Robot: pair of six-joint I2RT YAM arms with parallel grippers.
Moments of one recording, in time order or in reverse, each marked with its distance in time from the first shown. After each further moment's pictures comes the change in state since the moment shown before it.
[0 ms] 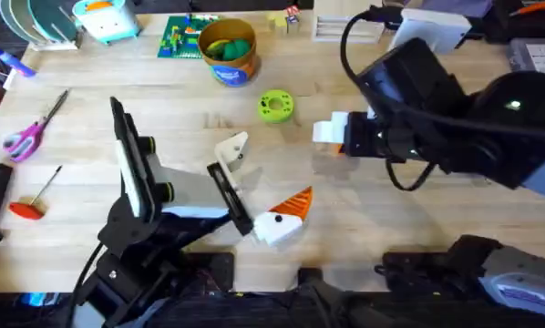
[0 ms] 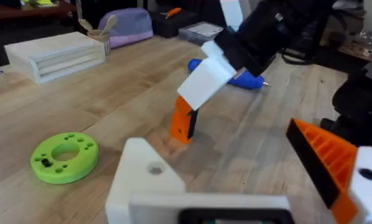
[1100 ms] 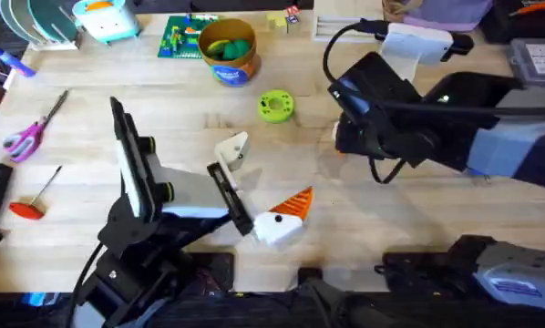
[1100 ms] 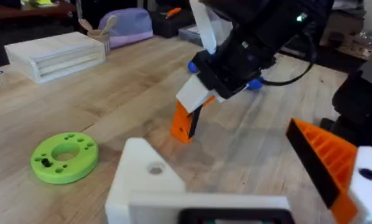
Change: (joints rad) left arm 0.000 0.000 0.000 0.000 0.000 0.000; right arm 0.000 0.160 0.002 0.044 0.110 0.138
